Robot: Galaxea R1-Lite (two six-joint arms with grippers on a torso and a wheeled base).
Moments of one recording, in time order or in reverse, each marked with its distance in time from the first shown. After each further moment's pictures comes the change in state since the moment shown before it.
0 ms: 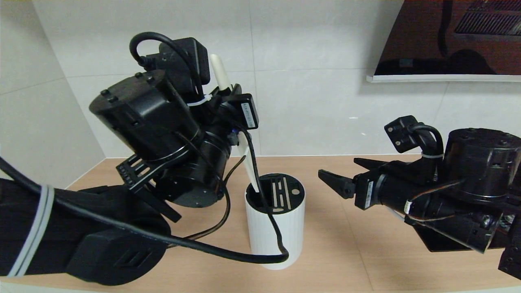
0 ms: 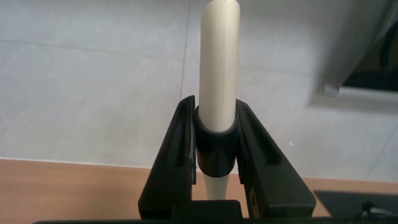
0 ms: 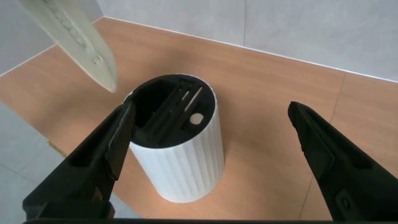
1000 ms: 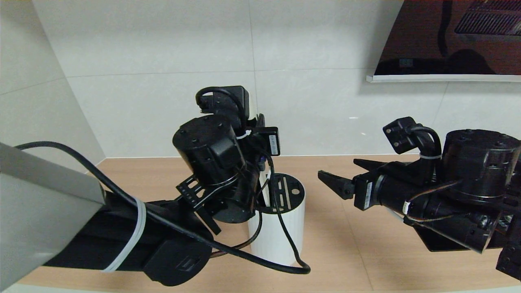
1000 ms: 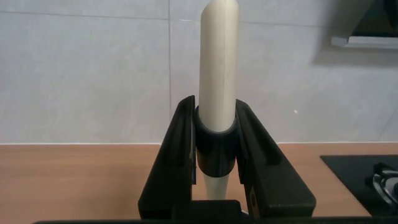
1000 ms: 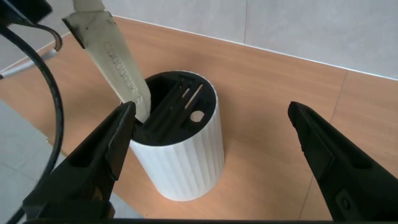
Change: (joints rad) left arm -0.017 0.161 0.003 -0.073 0.003 -0.004; right arm 0.000 0.007 0.001 -0.001 0.000 -0.002
